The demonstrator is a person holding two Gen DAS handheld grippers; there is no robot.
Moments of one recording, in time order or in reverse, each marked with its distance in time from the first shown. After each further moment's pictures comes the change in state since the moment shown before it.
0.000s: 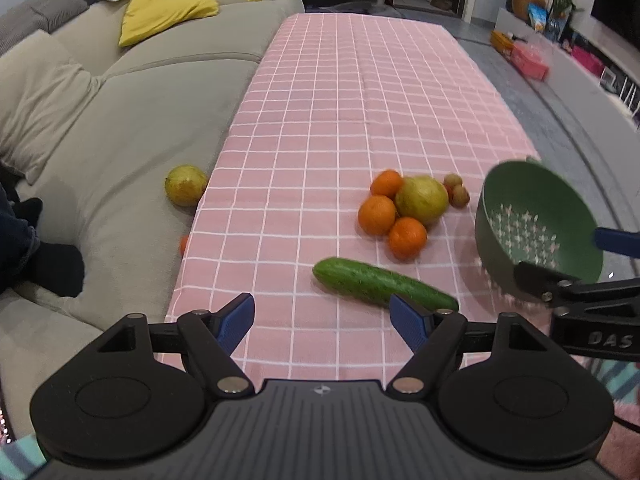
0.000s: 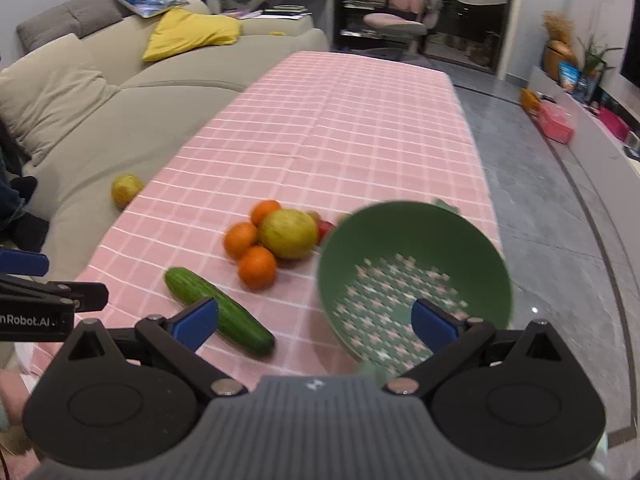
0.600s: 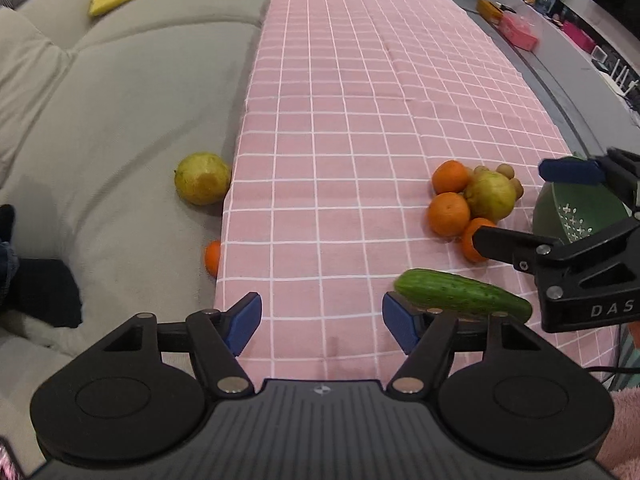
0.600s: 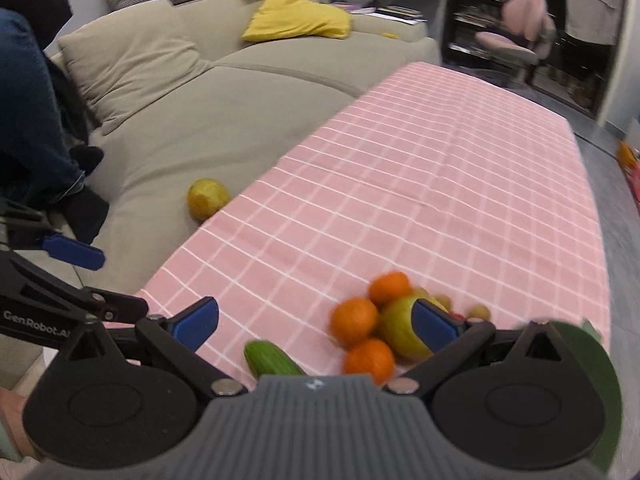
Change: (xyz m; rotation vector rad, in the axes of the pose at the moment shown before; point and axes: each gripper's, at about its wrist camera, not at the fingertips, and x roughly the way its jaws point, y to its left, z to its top) left arm 0.068 0.097 0.042 0.061 0.133 -0.088; right arm 0.089 0.085 0.076 -0.215 0.009 0.232
